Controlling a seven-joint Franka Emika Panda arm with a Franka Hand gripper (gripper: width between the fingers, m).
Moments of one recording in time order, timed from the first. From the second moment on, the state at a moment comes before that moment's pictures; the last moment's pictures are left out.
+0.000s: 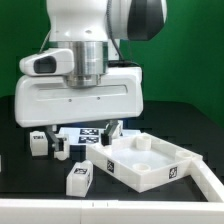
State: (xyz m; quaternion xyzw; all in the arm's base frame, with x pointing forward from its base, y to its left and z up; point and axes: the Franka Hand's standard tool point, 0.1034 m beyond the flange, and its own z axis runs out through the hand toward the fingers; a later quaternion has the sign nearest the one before) arm 0.563 -0.063 0.068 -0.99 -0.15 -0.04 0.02
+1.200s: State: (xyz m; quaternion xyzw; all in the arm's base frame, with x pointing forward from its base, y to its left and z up) arm 0.578 -0.072 0.010 -1.00 -0.01 -0.02 0.02
